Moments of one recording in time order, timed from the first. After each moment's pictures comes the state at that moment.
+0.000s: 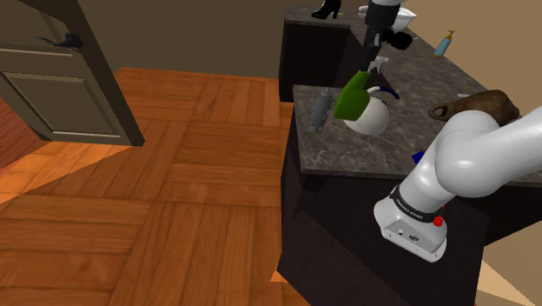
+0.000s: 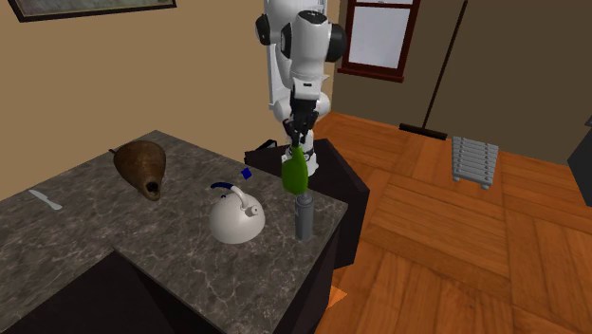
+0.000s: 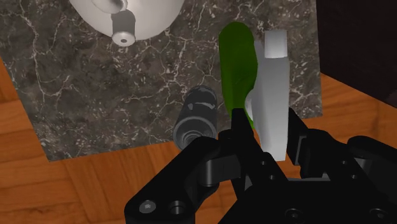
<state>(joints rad) 0.11 -0.69 -0.31 -2.40 -0.29 1.71 -0.60</state>
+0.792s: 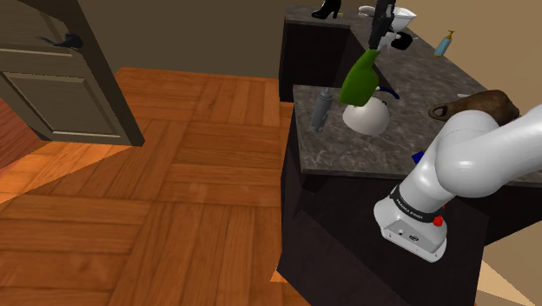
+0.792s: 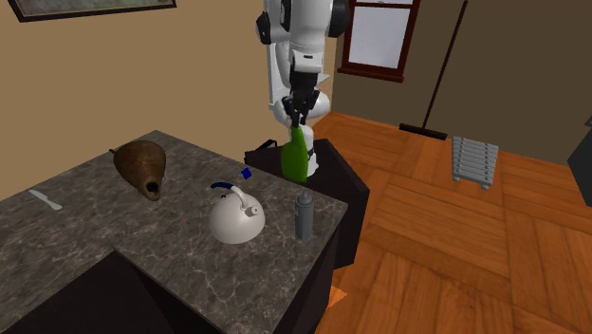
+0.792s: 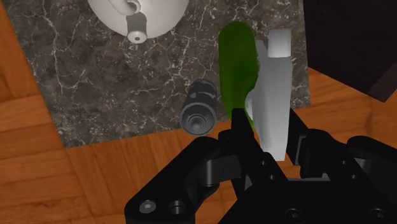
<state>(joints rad) 0.12 -0.67 -0.29 -2.22 -0.26 1.55 -0.62</state>
